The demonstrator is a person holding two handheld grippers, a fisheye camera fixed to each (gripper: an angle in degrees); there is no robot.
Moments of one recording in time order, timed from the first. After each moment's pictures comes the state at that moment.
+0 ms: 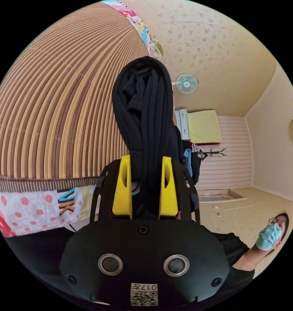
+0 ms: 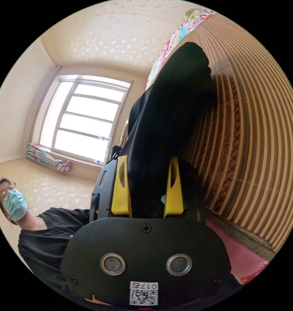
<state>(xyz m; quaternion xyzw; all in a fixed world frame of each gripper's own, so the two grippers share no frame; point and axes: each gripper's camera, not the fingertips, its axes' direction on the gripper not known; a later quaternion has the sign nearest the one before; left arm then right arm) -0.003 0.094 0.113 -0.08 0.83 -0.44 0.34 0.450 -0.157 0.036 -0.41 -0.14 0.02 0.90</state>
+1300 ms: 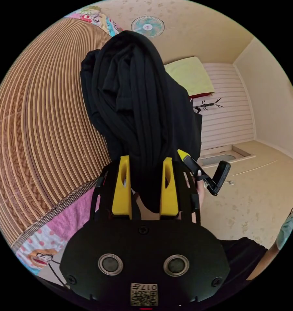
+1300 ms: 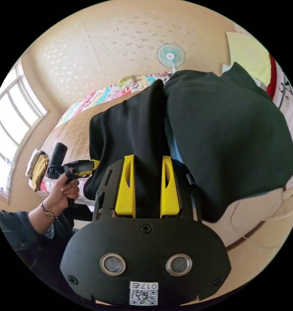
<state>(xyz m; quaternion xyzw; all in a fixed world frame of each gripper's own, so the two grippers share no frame) 0.127 -0.120 -0.165 -0.01 0.89 -0.26 0.36 0.326 -0.174 -0.245 -0.17 0.36 -0.17 0.90</state>
